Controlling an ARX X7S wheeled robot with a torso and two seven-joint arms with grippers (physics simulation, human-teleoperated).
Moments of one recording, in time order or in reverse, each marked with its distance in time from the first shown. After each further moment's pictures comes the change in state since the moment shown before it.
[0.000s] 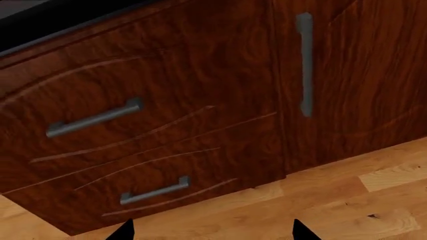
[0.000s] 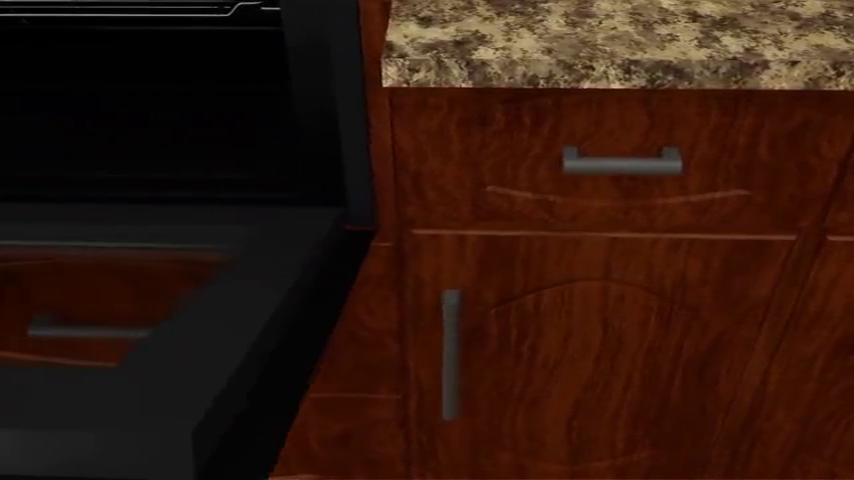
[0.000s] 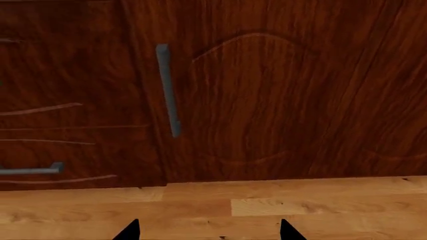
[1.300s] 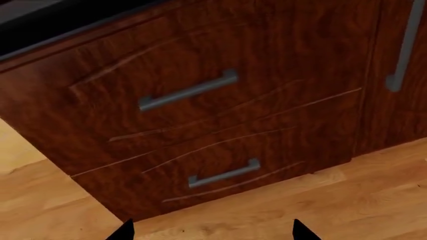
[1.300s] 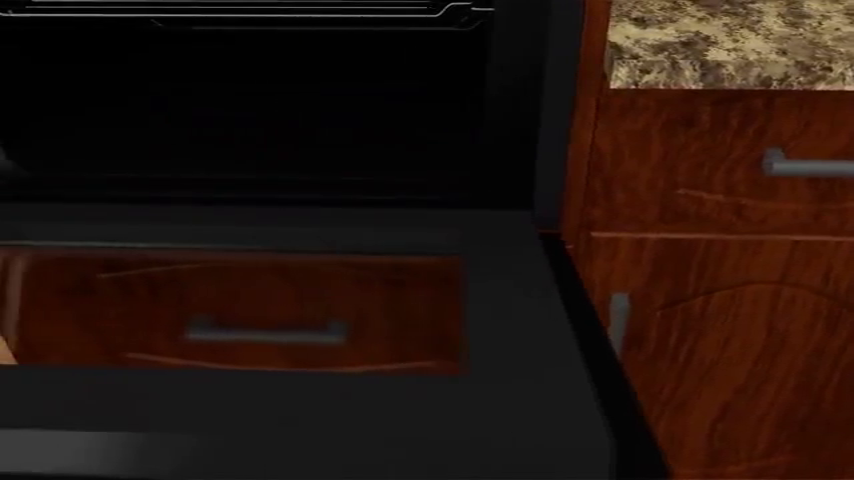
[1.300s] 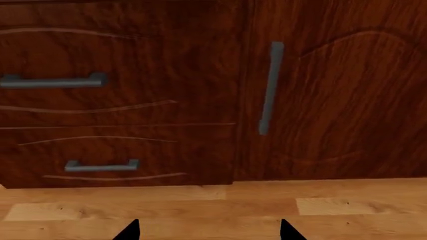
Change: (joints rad) left arm 0.001 -0.012 0.032 0.007 -0.019 0.011 -0.013; right arm 0.001 0.011 -0.028 -0.004 0.020 -0.007 0.007
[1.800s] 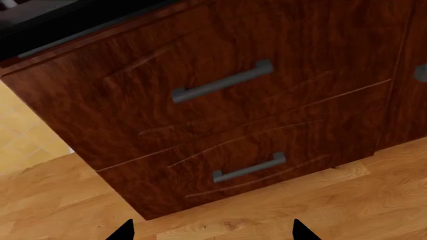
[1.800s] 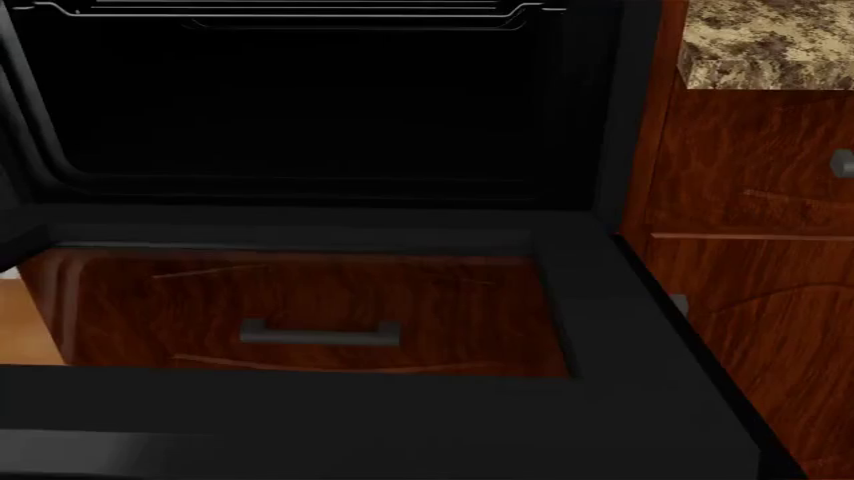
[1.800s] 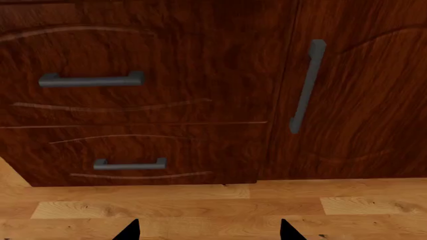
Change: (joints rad) left arm 0.011 -0.016 0.012 0.048 -0.006 -0.030 -0.008; right arm 0.000 0.002 -0.010 0.006 0.011 -0.009 -0.006
